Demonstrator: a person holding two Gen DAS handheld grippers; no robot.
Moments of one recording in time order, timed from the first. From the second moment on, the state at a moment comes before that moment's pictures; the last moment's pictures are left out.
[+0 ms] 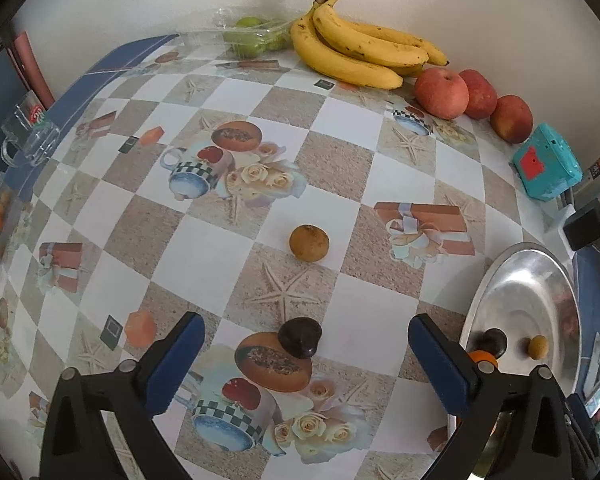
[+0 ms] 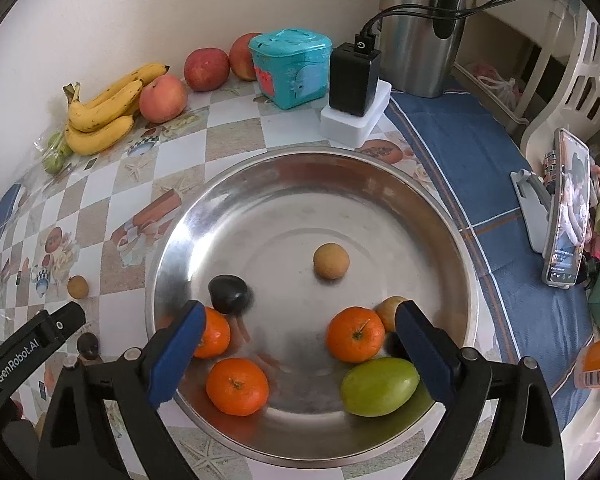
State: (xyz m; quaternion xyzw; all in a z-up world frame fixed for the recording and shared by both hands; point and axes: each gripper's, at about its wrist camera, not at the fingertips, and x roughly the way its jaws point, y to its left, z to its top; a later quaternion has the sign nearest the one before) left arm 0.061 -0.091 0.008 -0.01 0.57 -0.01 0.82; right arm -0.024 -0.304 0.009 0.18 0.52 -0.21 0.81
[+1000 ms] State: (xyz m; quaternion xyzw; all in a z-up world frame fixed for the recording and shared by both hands) left arm 0.084 -0.016 0.026 -0.04 0.57 -0.02 0.82; right arm 0.000 -0.241 0.025 0.19 0.51 -0.11 0.83
